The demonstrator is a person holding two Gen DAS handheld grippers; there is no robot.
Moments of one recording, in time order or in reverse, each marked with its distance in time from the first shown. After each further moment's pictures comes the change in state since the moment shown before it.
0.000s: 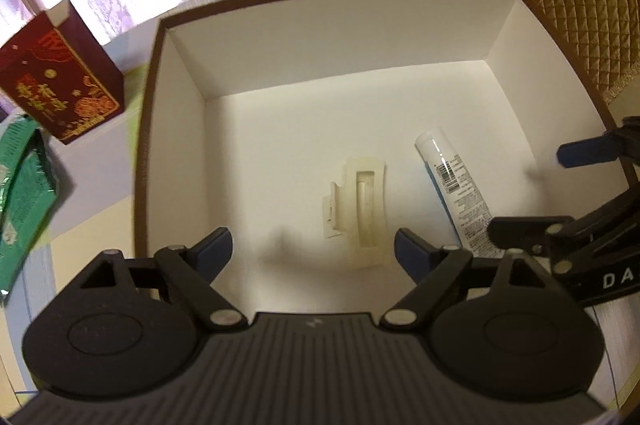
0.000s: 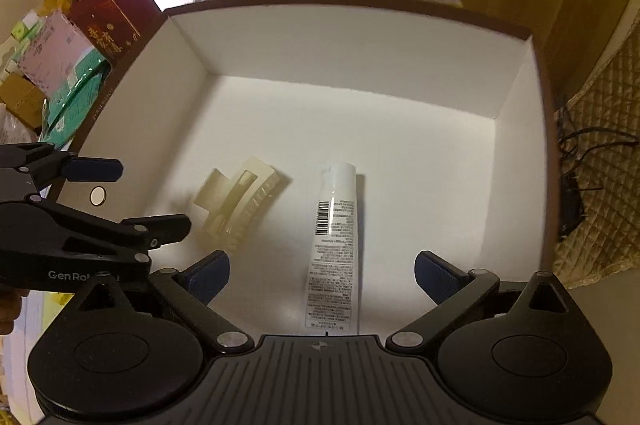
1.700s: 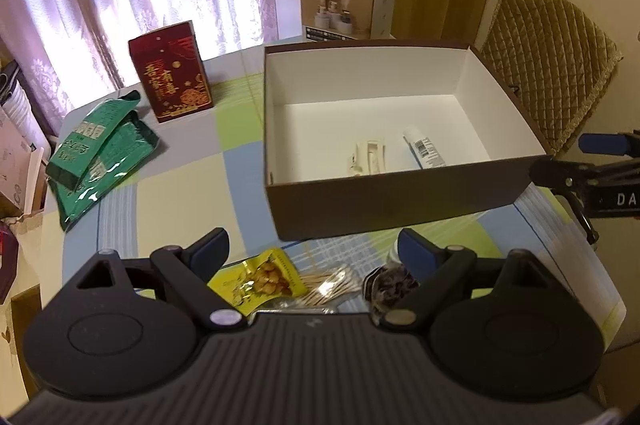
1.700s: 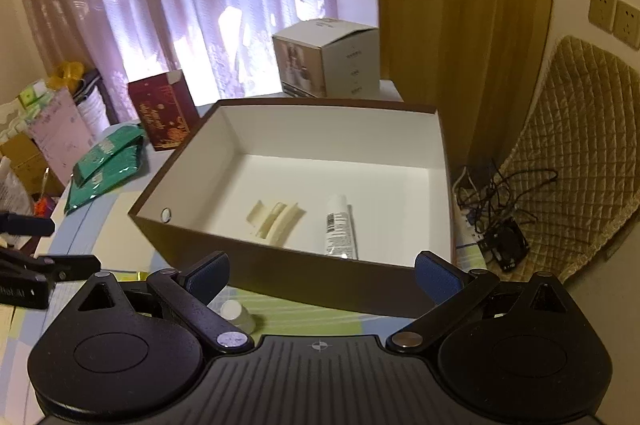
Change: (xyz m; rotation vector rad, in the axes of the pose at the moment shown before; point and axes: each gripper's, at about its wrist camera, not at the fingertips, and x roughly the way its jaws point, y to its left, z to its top) left arm -0.158 0.023 -0.146 -0.081 -0.269 0.031; right arm -0.139 0.071 -0.114 0.019 -0.377 -0.110
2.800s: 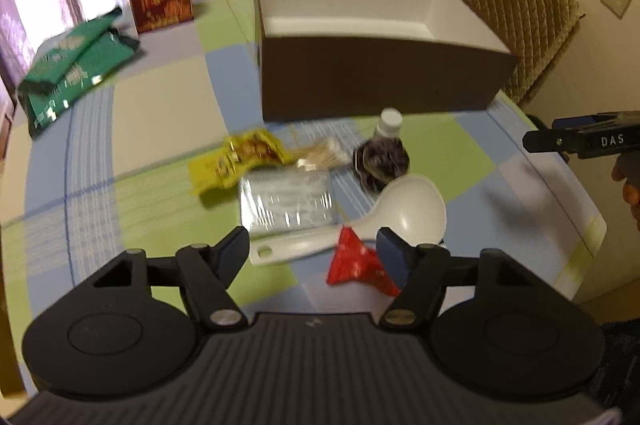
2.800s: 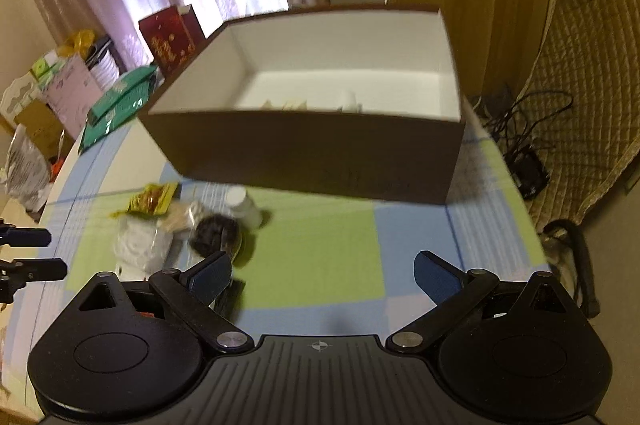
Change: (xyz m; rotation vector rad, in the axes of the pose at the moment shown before) left arm 0.002 0.031 -0.111 -0.025 0.102 -0.157; right arm 0.005 -0.014 -0.087 0.072 0.160 0.068
